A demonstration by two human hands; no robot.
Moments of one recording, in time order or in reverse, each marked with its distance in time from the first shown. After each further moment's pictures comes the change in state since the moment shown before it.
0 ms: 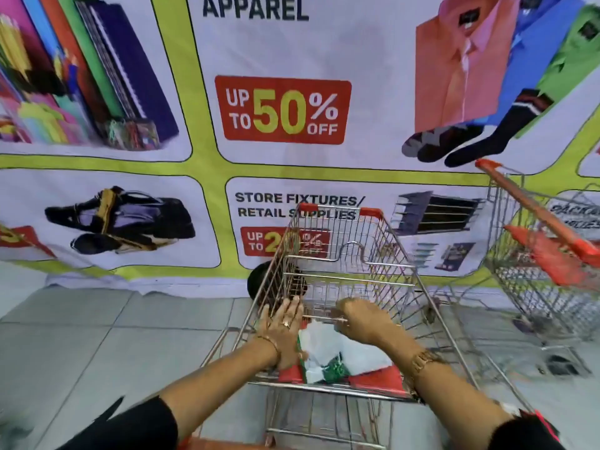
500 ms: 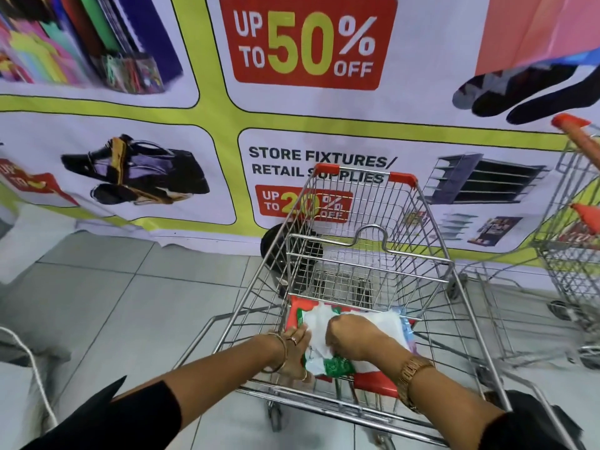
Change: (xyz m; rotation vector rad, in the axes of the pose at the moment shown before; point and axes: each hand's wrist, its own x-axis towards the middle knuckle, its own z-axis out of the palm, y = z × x) left_hand 0.092 -0.005 0.063 0.176 -0.429 0.222; right_hand 0.044 0.011 0.061 -0.069 -0.358 -0.218
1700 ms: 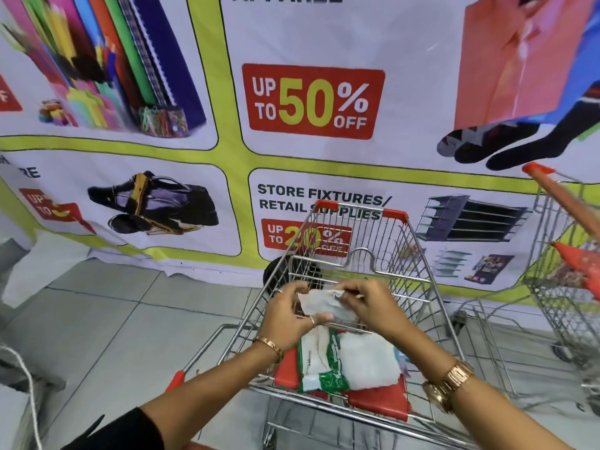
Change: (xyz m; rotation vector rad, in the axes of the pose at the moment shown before) left_hand -0.073 0.025 -0.038 -1.032 1.148 0.113; right_hand -0.077 -0.011 -0.083 0.640 0.724 -0.034
